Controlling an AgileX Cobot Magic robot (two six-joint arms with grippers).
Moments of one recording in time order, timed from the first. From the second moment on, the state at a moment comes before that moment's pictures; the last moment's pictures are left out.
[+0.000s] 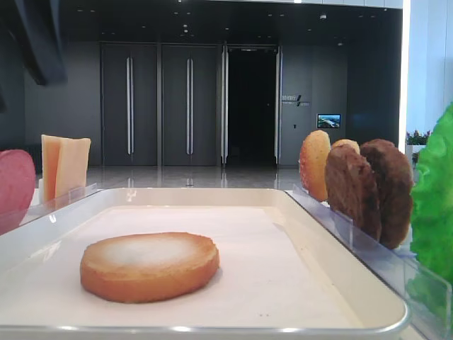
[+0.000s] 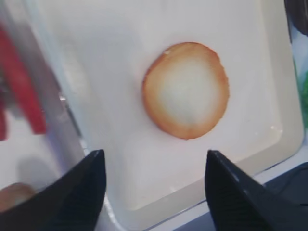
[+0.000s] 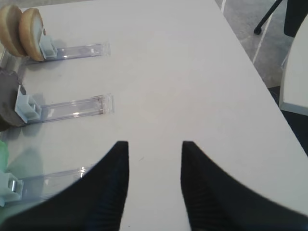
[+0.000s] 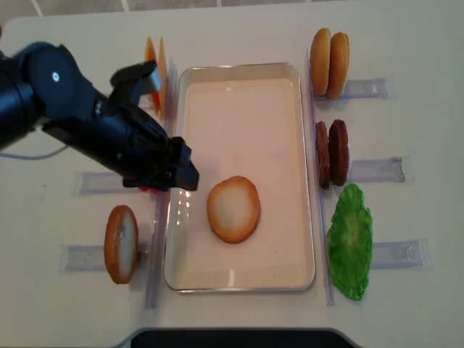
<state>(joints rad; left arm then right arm) -0.39 1.43 -0.90 -0.40 0.81 0.05 0.08 -0.01 -0.50 -0.14 1.14 0.17</state>
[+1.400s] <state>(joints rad) -0.01 1.10 -0.93 0.02 1.22 0.05 0.08 -0.01 -0.50 -0.14 1.14 0.17</state>
